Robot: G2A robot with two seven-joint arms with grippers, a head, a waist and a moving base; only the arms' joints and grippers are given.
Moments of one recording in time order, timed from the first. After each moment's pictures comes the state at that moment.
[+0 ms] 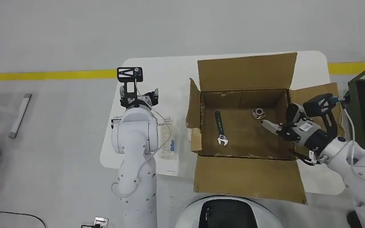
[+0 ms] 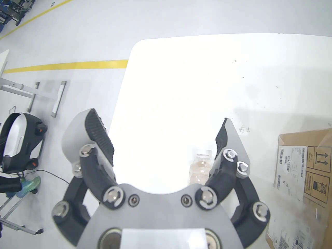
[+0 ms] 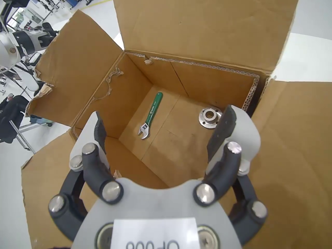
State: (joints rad) left arm 0.89 -1.69 -1.43 -1.81 1.96 0.01 -1.06; right arm -1.52 -1.06 1.72 -2.20 -0.61 -0.15 0.69
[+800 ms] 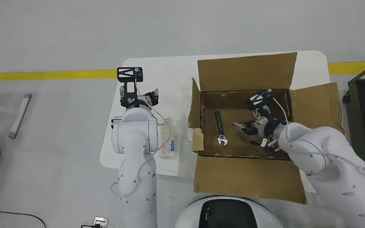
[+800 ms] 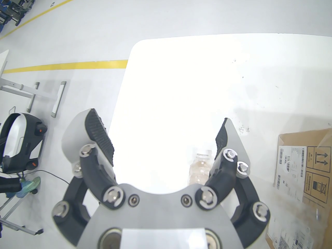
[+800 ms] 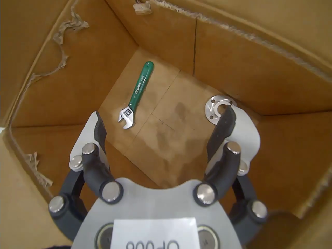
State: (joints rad) left arm 0.89 -1.69 -1.43 -1.81 1.96 0.01 -1.06; right arm -1.09 -1.08 1.25 -1.97 -0.93 0.12 1.00
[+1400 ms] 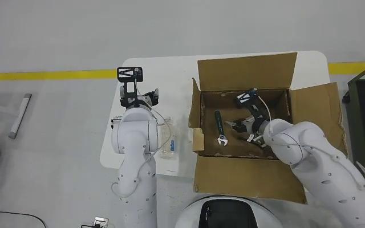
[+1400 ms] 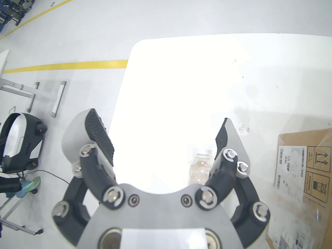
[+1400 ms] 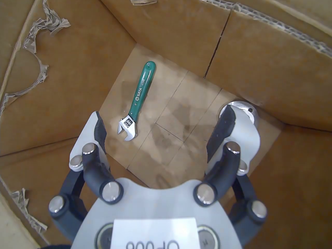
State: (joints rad) left arm 0.89 -1.69 -1.43 -1.81 1.96 0.01 -1.06; right arm -1.01 -1.10 1.14 -1.88 -0.97 0.16 0.99
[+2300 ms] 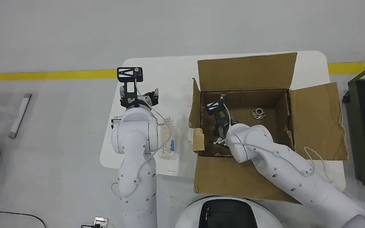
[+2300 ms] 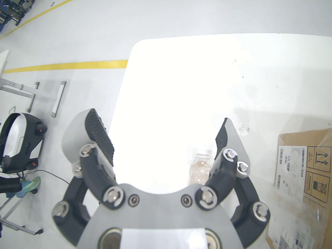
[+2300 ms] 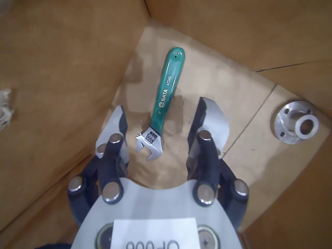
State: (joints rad) left arm 0.89 -1.69 -1.43 -1.81 1.96 0.01 -1.06; right arm -0.78 -1.24 0.79 -1.64 -1.11 0.47 1.10
